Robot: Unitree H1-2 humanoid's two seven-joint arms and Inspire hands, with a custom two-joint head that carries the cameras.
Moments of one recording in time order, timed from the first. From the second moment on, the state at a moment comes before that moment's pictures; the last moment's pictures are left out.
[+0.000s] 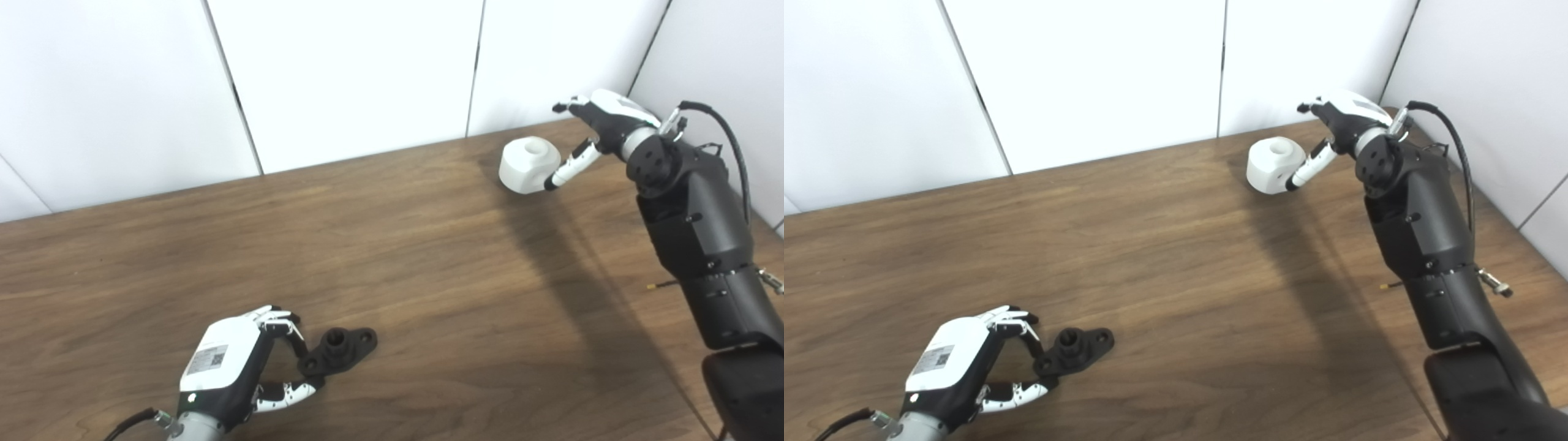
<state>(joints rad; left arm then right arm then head) 0.05 0.28 -0.33 -0.38 0.94 0.15 -0.35 -0.52 -0.58 -0.06 0.04 -0.90 0.48 0.64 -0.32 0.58</state>
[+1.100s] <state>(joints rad) 0.05 0.27 -0.33 -0.38 0.94 0.15 -0.34 -0.59 -0.60 0.12 0.19 -0.74 0.40 0.36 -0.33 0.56</state>
